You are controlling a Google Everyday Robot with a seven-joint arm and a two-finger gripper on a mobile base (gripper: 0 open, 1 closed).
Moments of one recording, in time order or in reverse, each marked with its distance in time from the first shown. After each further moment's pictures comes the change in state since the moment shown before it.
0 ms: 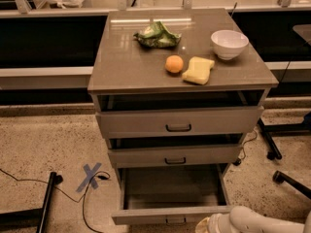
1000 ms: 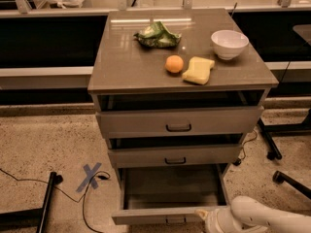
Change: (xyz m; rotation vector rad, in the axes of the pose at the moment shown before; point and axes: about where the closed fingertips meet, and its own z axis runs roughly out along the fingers) arm -0.064 0.043 -0.058 -0.157 -0.047 -0.033
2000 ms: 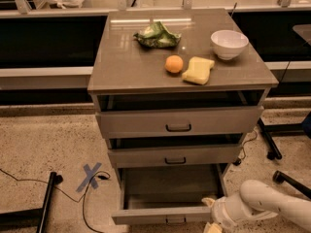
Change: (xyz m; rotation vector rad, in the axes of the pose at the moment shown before) arm -0.039 0.000 -0.069 -0.043 -0.014 0.132
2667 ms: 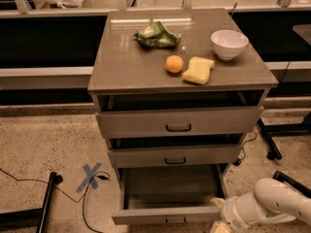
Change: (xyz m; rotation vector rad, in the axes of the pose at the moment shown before) arm -0.018 0.029 -0.049 0.014 -0.026 0.108
